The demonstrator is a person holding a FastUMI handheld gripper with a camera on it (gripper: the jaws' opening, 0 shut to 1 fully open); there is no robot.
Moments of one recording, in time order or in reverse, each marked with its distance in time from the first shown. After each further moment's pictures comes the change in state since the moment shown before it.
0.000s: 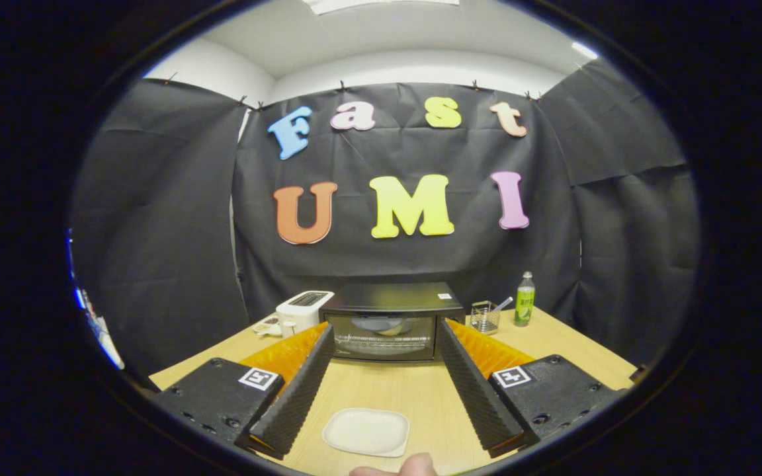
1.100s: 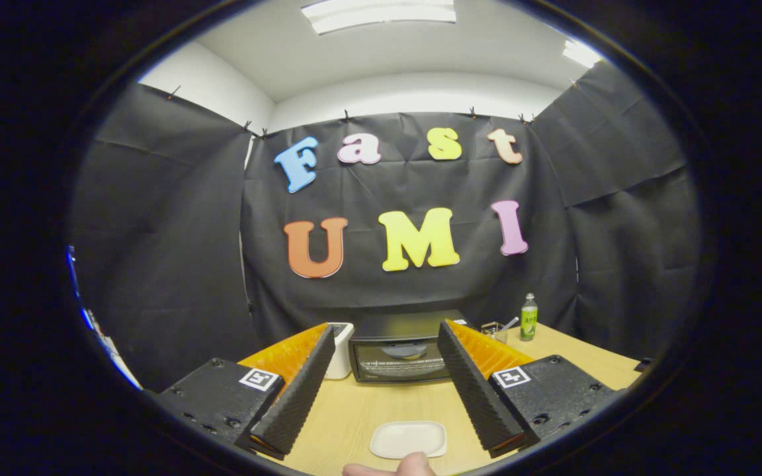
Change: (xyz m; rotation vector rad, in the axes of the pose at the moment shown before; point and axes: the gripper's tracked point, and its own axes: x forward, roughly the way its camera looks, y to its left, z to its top) arm -0.037 0.072 0.055 0.027 -0.125 -0.025
